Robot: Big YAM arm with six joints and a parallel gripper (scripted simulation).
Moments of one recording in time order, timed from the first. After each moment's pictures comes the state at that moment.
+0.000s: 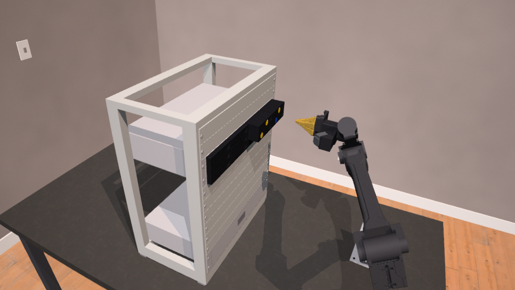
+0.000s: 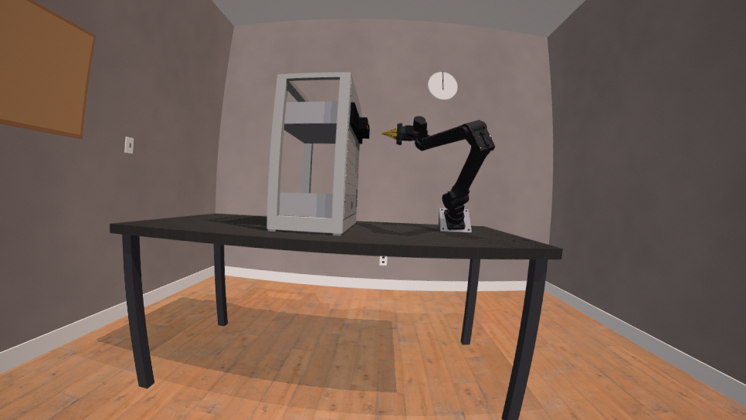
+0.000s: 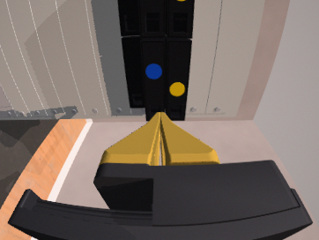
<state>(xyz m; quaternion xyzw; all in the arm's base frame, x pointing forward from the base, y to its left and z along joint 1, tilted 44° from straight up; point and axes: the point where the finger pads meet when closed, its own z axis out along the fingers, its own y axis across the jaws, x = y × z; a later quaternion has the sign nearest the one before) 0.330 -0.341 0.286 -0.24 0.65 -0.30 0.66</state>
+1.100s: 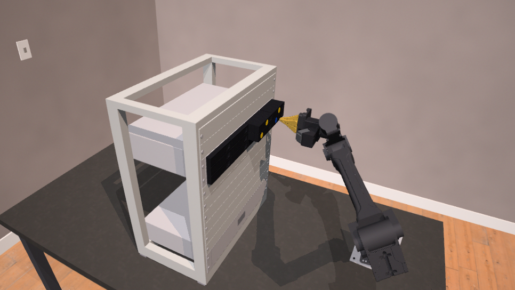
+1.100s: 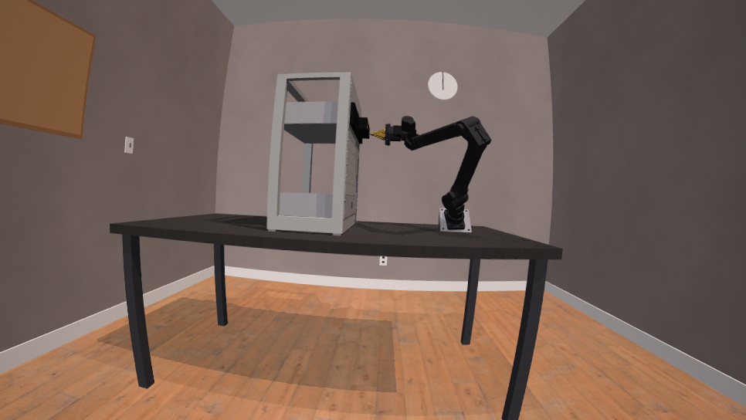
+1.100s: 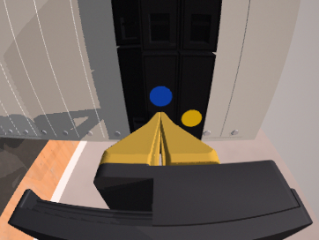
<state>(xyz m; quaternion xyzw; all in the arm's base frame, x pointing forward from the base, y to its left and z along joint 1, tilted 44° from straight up) 0.388 -0.338 0.285 -0.25 0.65 -0.29 0.66</state>
